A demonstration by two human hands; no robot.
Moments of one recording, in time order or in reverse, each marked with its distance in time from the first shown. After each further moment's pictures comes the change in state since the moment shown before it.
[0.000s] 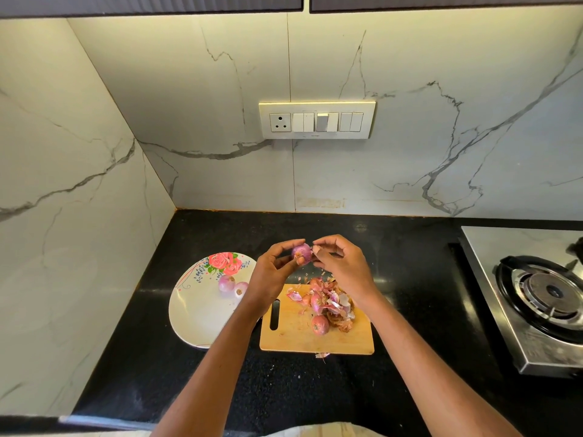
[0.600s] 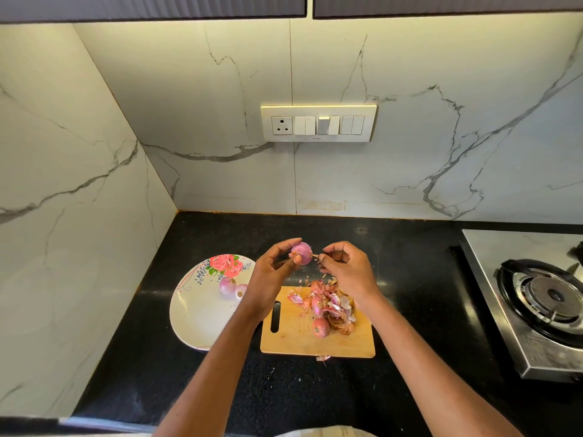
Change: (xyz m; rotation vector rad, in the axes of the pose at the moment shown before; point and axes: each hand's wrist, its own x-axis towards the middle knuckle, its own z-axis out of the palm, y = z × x) left_hand -0.007 0.003 0.001 -0.098 0.012 -0.022; right_hand 0.000 0.010 -0.005 -0.022 0.092 0.110
